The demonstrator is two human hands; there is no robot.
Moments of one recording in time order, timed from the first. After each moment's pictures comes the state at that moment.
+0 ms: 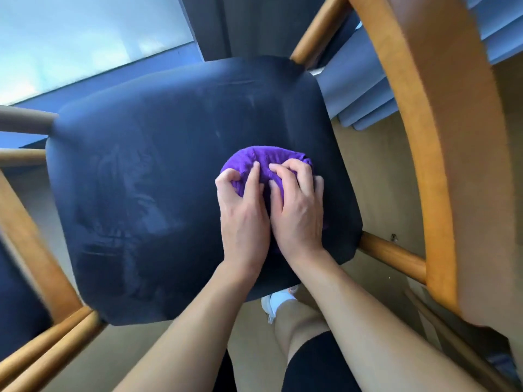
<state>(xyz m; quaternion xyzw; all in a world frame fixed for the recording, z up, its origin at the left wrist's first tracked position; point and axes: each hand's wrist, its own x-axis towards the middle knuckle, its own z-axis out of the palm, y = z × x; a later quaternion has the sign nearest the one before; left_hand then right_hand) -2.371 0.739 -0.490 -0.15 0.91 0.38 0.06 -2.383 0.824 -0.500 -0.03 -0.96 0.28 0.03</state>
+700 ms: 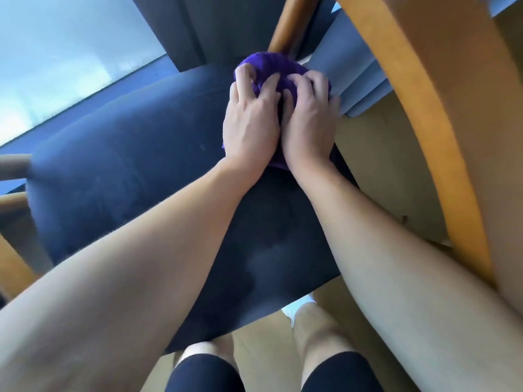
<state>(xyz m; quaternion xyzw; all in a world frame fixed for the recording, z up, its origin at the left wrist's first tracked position) -2.526 0.757 -0.518 0.05 0.97 0.24 0.04 -2.511 0.844 -0.529 -0.18 -0.96 0.21 0.05</state>
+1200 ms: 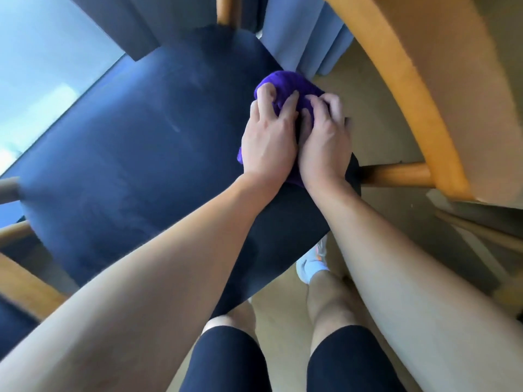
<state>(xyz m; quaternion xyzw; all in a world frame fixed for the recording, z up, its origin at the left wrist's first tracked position) -2.439 0.791 -0.515 0.18 0.95 0.22 0.10 -2.401 0.870 -0.525 -0.30 -0.94 0.19 0.05</state>
